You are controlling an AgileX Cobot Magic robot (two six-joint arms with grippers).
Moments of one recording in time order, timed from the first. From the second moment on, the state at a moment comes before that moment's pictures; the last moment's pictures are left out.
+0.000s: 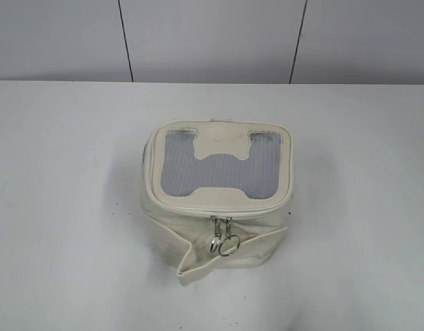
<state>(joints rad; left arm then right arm) -0.10 -0.01 -0.54 -0.11 1.06 0.14 0.10 -0.01 -0.50 0.09 1.06 -0.11</state>
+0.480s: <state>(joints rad) -0.10 -0.01 -0.54 -0.11 1.06 0.14 0.10 -0.01 -0.50 0.09 1.06 -0.12</state>
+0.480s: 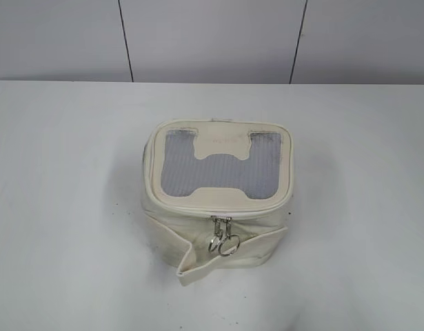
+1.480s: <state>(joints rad) 0.02 -0.01 -0.54 -0.11 1.06 0.14 0.08 -0.01 -0.50 0.09 1.06 -0.12</state>
